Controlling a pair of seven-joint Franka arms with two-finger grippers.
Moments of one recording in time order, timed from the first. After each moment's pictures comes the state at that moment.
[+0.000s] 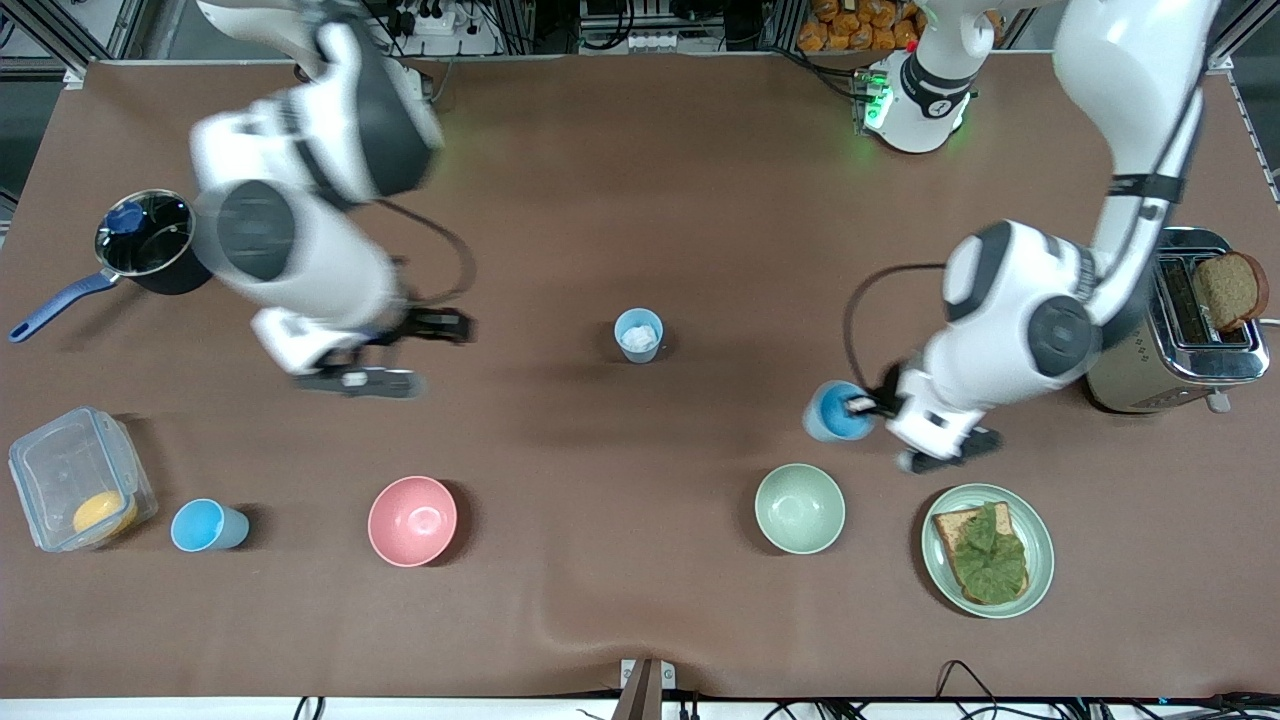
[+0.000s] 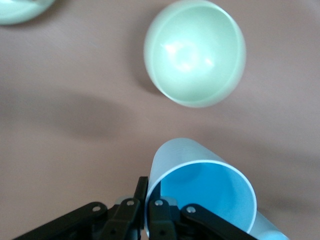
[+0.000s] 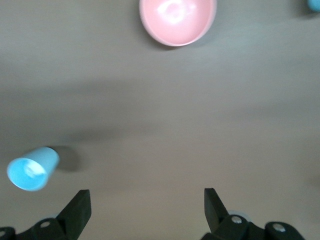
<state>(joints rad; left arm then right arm) 0.03 0.47 -0.45 -1.64 -0.03 2.07 -0.65 0.49 0.34 -0.19 -1.40 0.11 1.55 0.36</state>
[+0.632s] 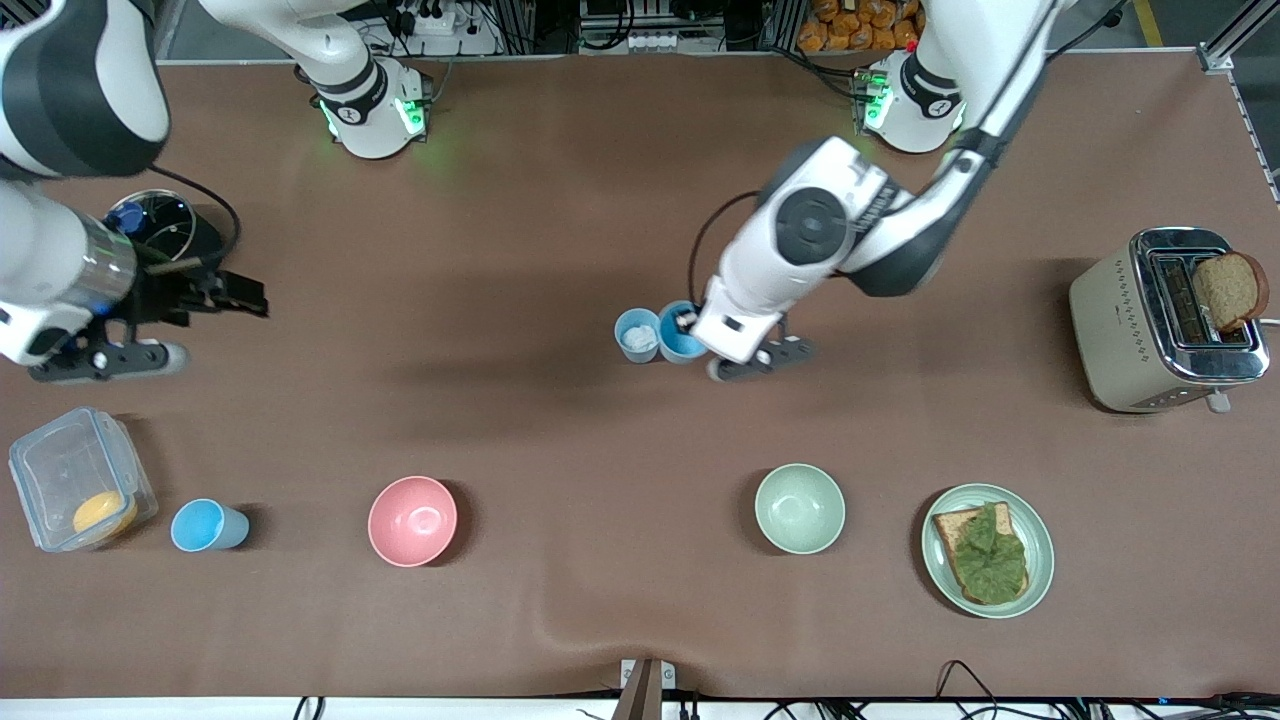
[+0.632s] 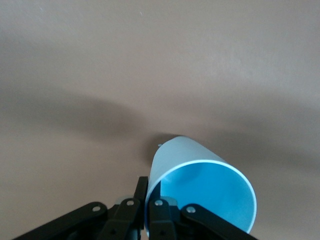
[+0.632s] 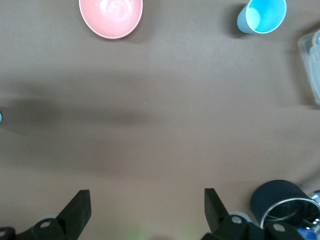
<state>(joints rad) -0.27 0.49 -0.49 -1.62 0.02 2.07 -0.99 0.20 0.15 -0.14 -1.52 0.04 1.50 -0.06</state>
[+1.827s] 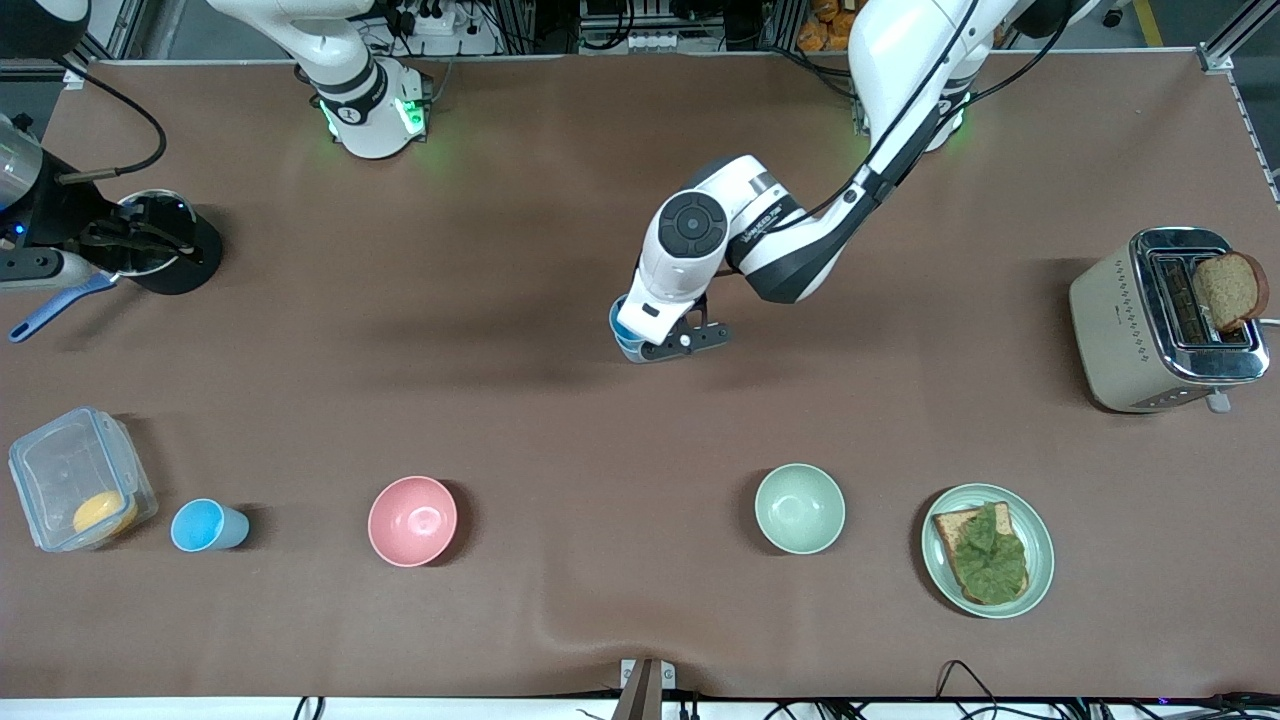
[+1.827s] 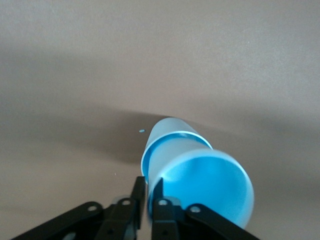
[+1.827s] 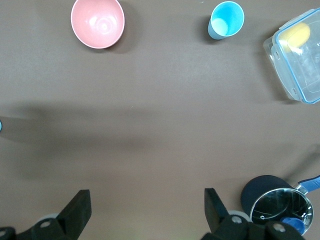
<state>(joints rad) -0.39 0.63 -0.49 -1.60 0.16 2.16 -1.12 -0.01 -0.05 0.01 -1.69 0.02 1.57 -0.06</state>
